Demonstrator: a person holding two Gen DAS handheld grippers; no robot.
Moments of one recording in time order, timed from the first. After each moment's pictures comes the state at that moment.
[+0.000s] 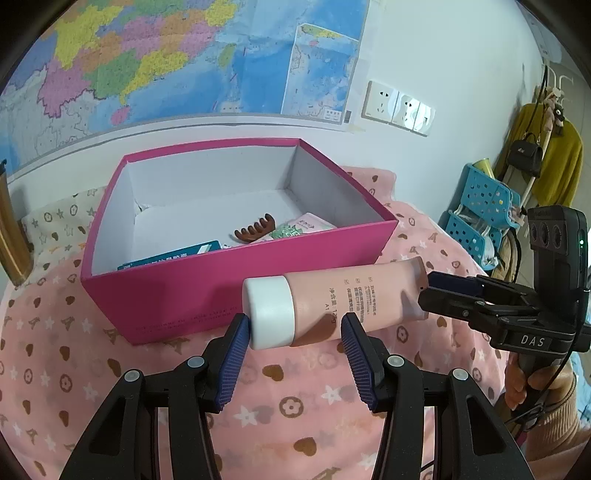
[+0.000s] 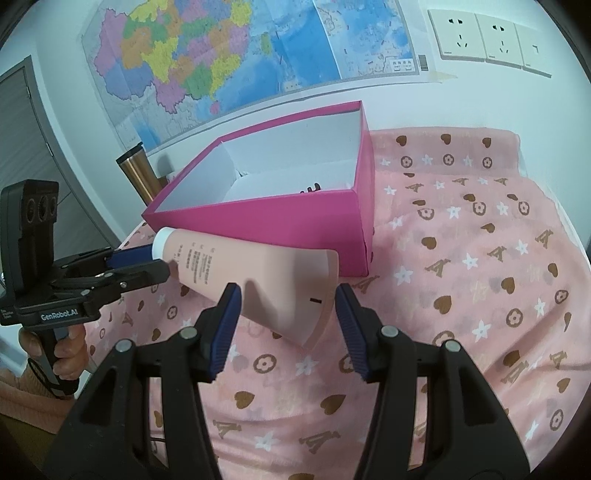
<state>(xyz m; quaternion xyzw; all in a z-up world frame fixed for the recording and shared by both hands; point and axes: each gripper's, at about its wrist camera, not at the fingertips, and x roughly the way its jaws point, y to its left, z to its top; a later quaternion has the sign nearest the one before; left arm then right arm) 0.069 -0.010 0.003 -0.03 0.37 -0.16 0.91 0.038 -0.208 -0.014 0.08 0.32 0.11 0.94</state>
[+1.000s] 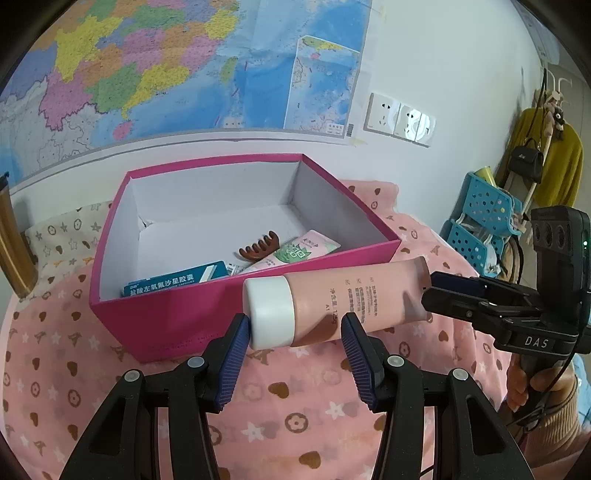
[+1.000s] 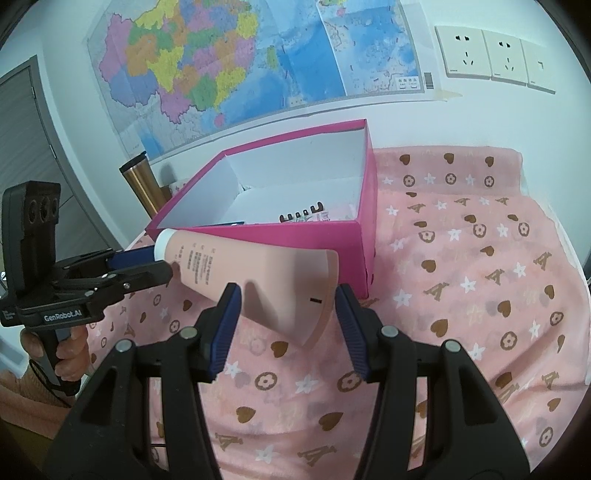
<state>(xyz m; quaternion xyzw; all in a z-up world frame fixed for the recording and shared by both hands) 0.073 -0.008 0.013 -0.02 0.35 -0.16 0.92 0.044 -0.208 0.000 0.07 0.31 0.11 0.94</state>
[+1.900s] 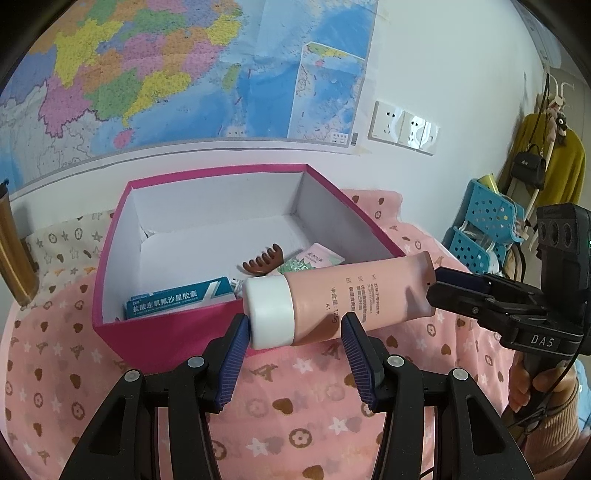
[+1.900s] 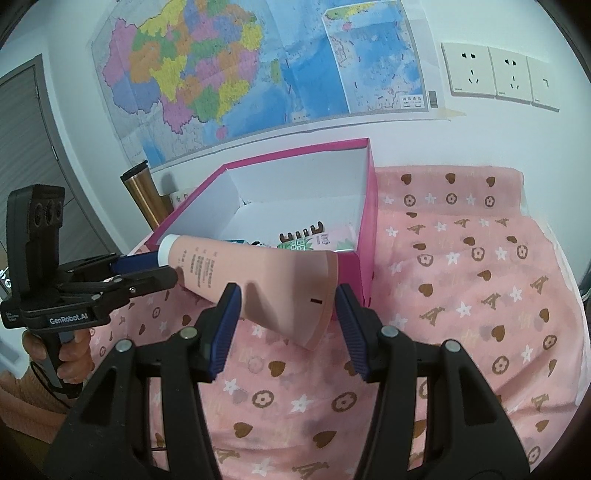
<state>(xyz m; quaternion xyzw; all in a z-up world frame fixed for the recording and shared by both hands) 0.086 -0.008 0.020 -0.03 0.34 -0.15 0.93 0.054 -0.210 0.014 0.06 0.29 0.11 0.95</state>
